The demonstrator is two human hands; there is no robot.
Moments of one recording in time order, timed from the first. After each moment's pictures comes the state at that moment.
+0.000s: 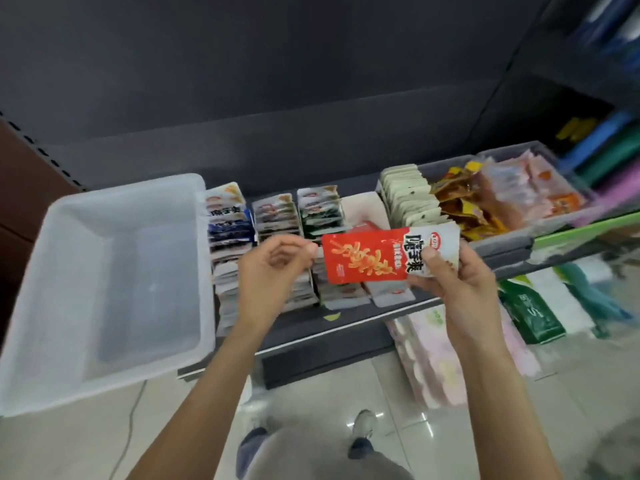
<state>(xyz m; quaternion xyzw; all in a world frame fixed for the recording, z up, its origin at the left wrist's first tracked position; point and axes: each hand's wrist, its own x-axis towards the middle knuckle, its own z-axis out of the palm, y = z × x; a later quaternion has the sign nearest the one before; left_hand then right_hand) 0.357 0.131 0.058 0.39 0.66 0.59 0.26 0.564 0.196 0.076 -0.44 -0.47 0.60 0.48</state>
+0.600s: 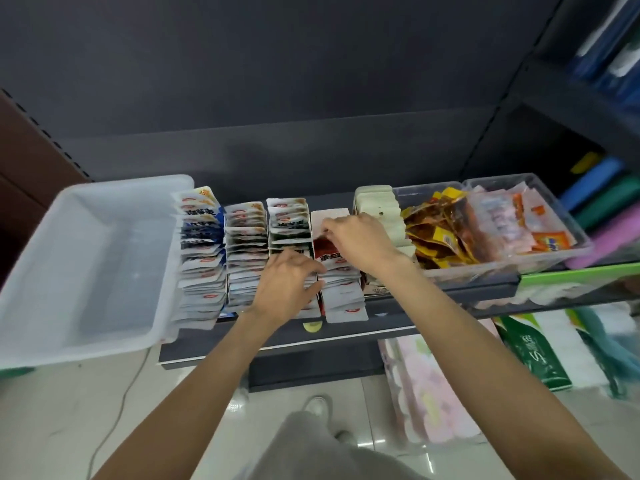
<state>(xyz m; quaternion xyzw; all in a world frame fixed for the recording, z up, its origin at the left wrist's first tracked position) 0.409 0.191 0.001 0.63 0.75 0.19 0.01 0.513 0.326 0.048 -0.25 -0.97 -0.01 0.06</state>
